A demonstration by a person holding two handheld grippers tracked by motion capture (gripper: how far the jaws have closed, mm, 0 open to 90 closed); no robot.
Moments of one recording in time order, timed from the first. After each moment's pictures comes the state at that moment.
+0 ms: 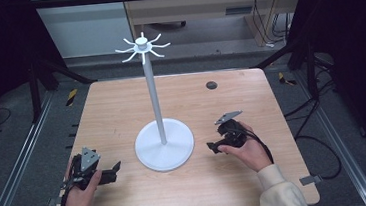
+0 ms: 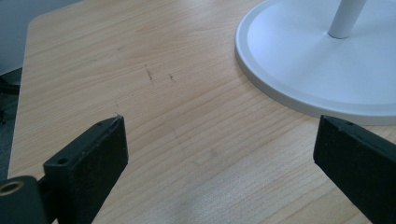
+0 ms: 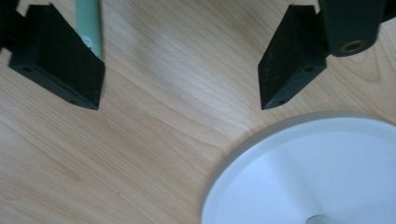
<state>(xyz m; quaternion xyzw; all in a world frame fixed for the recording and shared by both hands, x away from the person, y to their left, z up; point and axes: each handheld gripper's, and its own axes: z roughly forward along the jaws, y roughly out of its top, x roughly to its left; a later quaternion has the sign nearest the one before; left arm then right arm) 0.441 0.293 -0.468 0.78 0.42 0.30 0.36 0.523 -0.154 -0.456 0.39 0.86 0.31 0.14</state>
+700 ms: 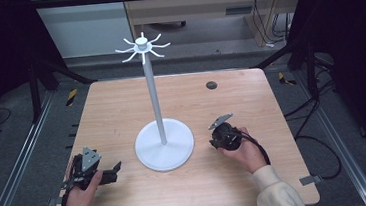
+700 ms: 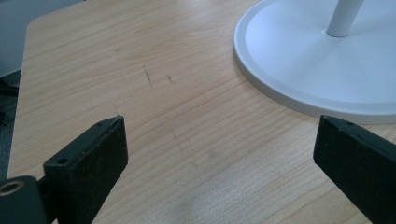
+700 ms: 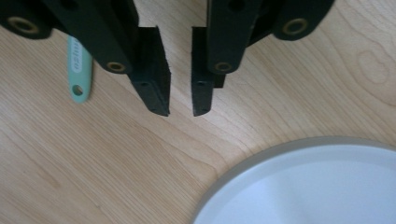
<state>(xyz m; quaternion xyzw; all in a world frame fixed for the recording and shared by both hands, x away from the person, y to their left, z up) 0.441 0.291 -0.468 0.78 0.42 0.30 0.36 0.524 -0.141 -0.464 0.36 0.88 0.27 0.15</state>
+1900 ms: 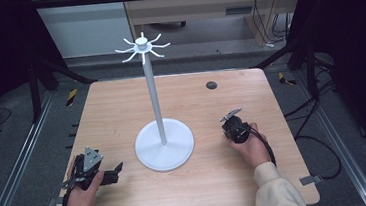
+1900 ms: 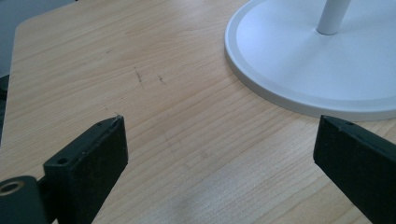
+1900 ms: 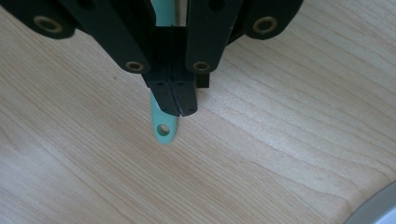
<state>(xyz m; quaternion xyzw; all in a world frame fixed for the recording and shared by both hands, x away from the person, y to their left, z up) 0.441 0.289 -0.468 0.79 0.41 0.29 0.36 0.549 -0.175 -0.479 0.44 0.85 0.21 0.19</state>
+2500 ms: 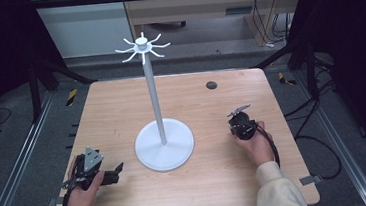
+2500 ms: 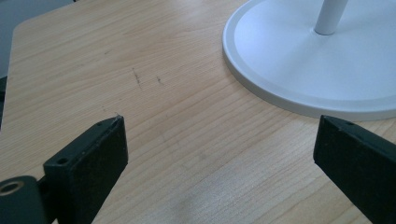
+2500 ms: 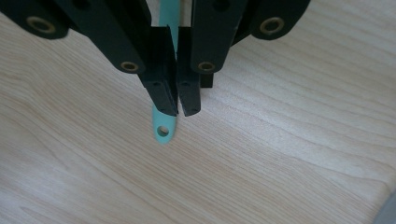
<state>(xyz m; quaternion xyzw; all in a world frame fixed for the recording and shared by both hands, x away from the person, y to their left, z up) 0.441 0.288 -0.468 0.79 0.41 0.29 0.36 0.550 -0.194 -0.467 0.49 0.82 0.21 0.20</state>
